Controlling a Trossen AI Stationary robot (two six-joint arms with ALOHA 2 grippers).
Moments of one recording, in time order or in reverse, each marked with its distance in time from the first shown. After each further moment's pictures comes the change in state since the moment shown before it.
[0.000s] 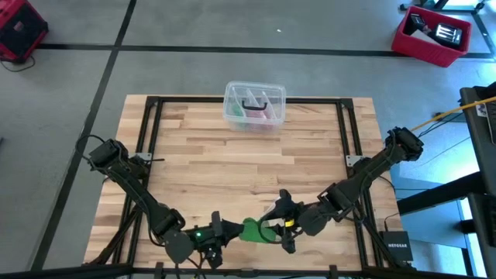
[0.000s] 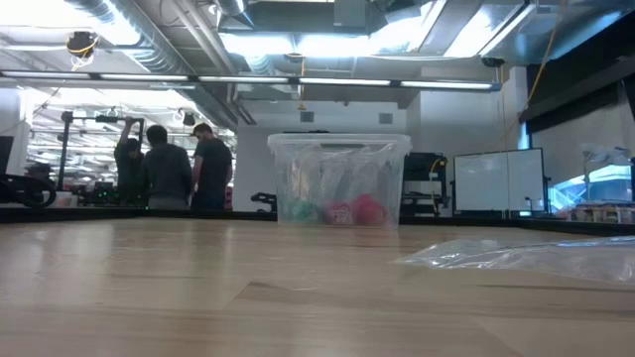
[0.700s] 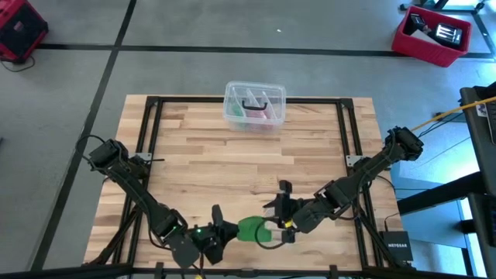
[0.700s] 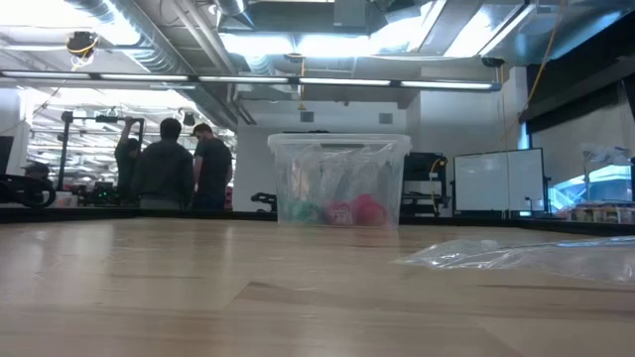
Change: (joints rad) left arm -0.011 0.000 0.000 -0.245 0.043 -0.573; right arm -0.039 0.000 0.000 -0.167 0.082 -0.279
